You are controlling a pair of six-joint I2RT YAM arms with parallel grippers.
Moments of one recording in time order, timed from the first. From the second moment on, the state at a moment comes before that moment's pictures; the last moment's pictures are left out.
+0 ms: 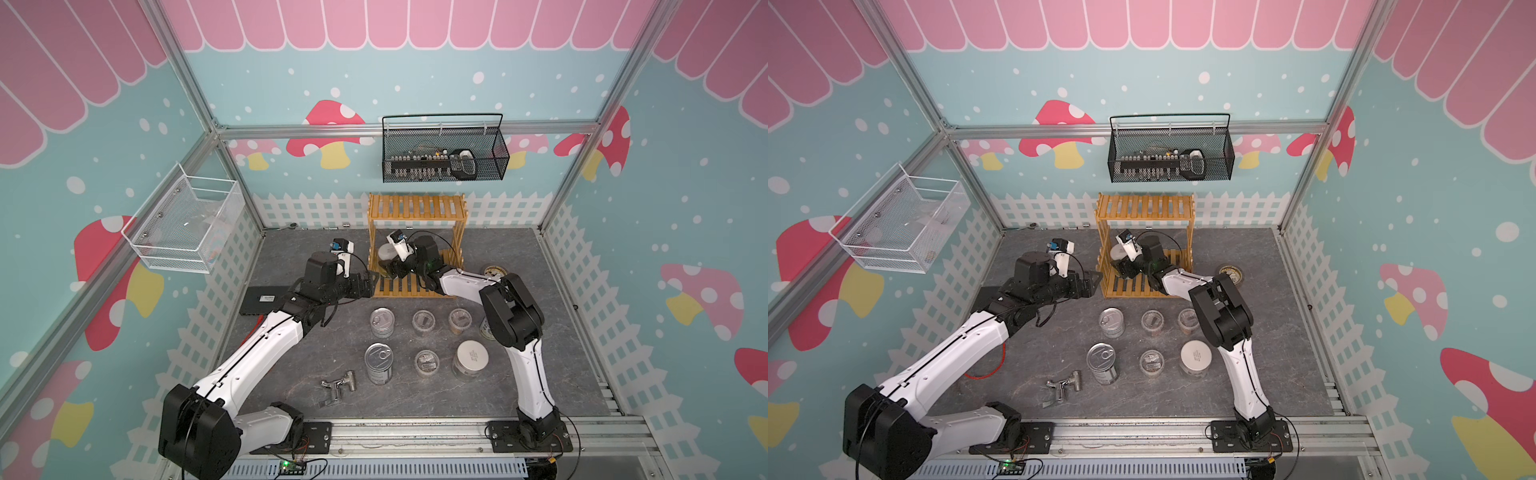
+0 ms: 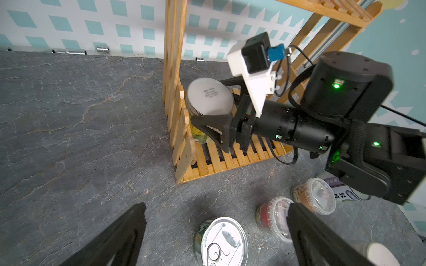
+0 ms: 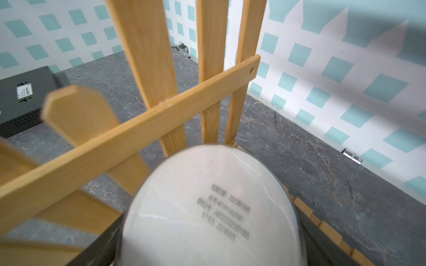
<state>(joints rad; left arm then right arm) -0.39 1.23 0.97 -0.28 0.14 -0.28 0.54 2.17 1.47 0.32 -0.27 -0.14</state>
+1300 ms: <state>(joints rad) -0.54 1.23 0.91 -0.18 0.25 -0.31 0.72 0.92 0.82 -0.50 0.21 0.17</state>
